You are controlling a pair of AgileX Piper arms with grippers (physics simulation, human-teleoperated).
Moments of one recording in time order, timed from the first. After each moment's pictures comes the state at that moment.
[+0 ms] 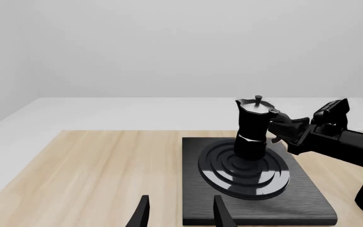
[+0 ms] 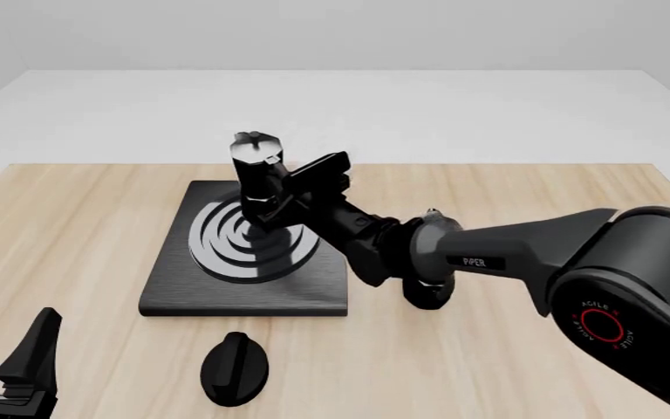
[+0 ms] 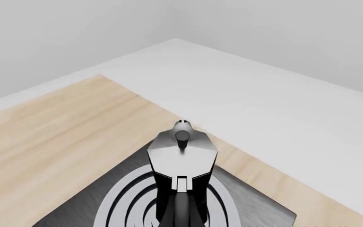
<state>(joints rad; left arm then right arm) 0.00 0.01 0.00 0.00 0.00 0.70 2.10 -1.31 -0.59 -0.02</state>
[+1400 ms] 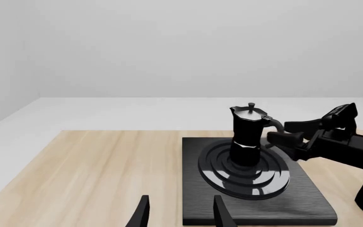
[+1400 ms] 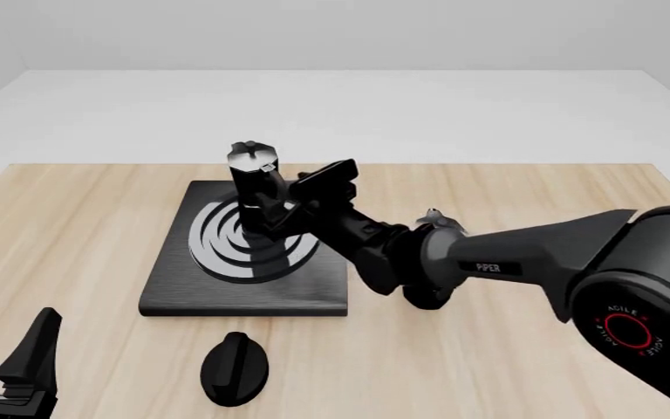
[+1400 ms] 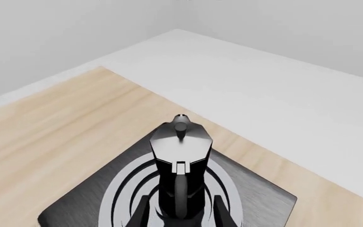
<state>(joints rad) 0.00 0.01 0.00 0.00 0.00 0.71 2.06 -1.23 -0.58 0.01</state>
